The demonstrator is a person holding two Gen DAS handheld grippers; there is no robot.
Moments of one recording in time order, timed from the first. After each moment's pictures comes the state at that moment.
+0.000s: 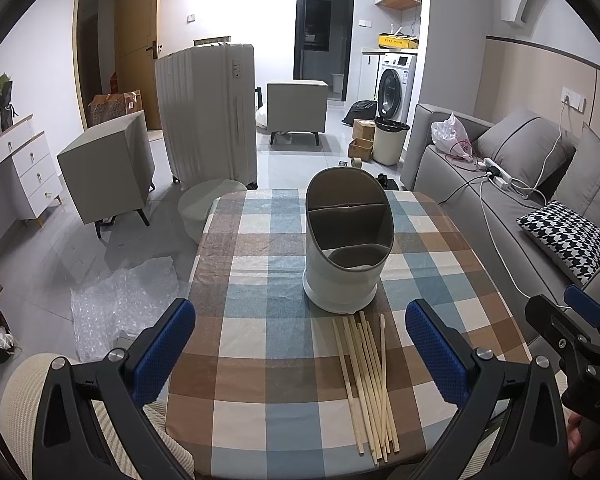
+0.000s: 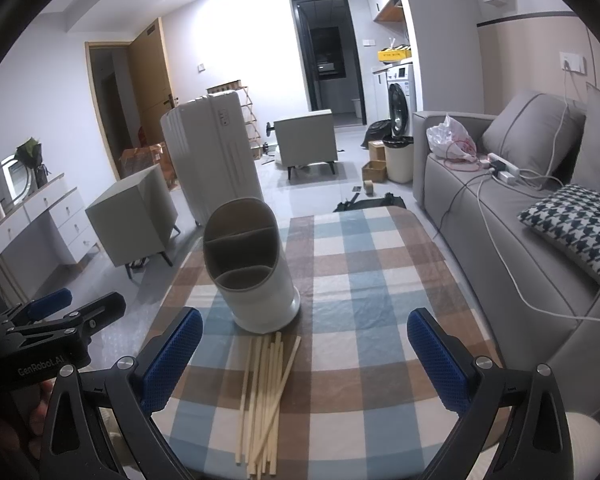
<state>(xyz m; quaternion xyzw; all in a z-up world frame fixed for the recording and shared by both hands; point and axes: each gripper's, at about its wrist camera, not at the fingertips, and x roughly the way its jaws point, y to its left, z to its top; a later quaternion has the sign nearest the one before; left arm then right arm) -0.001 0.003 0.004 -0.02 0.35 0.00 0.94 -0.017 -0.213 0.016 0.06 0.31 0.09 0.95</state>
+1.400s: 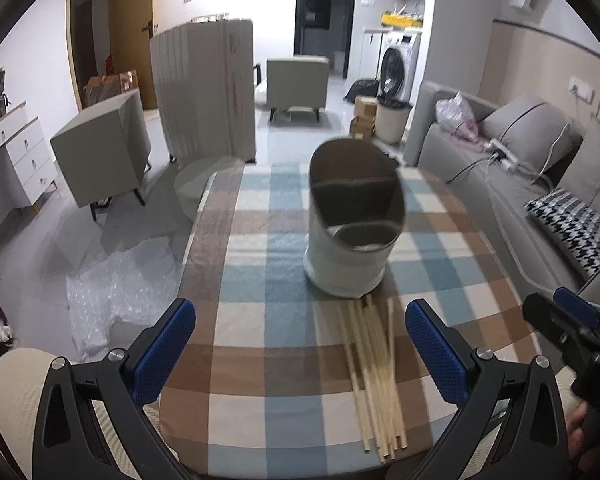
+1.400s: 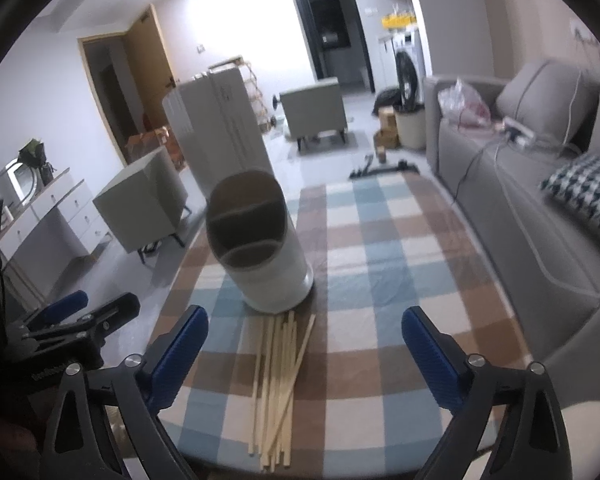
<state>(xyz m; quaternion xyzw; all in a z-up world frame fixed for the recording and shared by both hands) 0.020 0.002 -0.021 -0.03 0.40 0.00 0.92 0.010 -0.214 -0.009 0.09 0.37 0.12 0.92</state>
